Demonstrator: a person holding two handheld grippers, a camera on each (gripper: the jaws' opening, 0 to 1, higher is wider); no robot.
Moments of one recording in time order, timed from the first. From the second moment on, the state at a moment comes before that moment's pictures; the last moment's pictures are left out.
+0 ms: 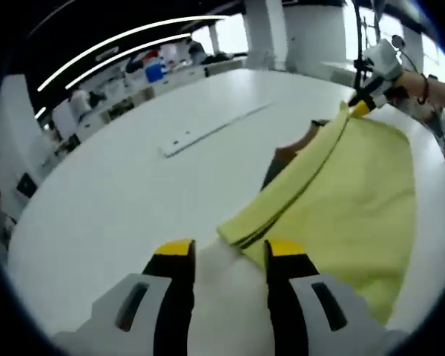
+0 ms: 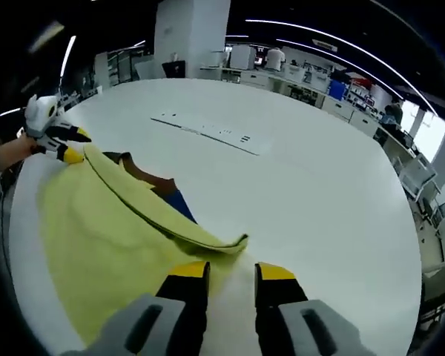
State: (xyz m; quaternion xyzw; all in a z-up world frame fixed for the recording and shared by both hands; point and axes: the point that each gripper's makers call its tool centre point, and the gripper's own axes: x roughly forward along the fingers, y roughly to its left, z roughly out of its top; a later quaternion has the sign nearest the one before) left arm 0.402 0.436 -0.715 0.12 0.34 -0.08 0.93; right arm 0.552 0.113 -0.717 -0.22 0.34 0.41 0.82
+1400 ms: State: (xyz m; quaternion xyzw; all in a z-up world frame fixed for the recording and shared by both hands) left arm 0.410 0.446 -0.689 -0.03 0.30 0.01 0.95; right arm 0.556 0.122 -0.695 -0.08 0.36 0.37 0.85
